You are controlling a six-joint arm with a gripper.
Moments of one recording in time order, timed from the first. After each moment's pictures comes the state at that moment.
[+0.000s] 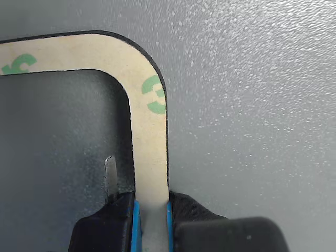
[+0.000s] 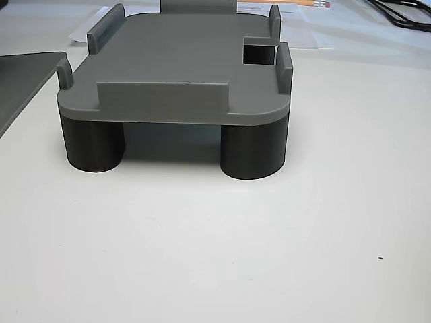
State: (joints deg) arm 76.7 112.2 127.7 75.9 6.1 61.9
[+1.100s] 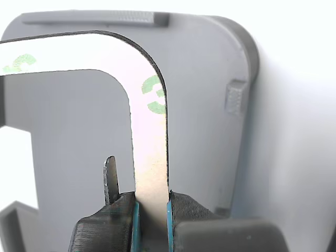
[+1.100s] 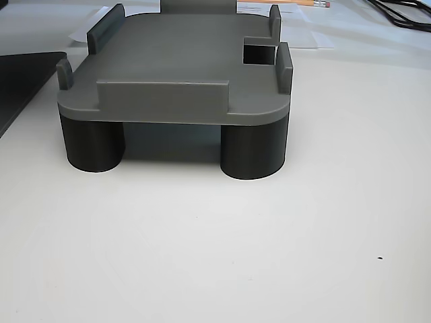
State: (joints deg) arm 39.1 93.0 87.7 89.5 20.2 128.2
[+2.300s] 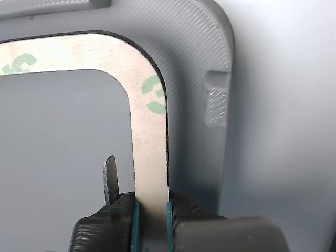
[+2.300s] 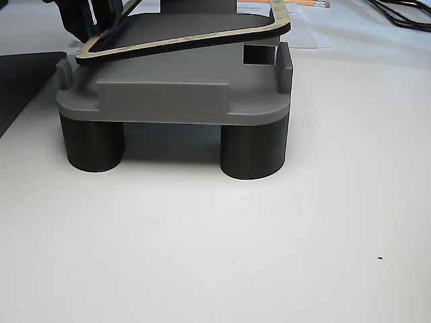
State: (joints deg) arm 33.8 83.2 84.2 88.0 12.0 127.4
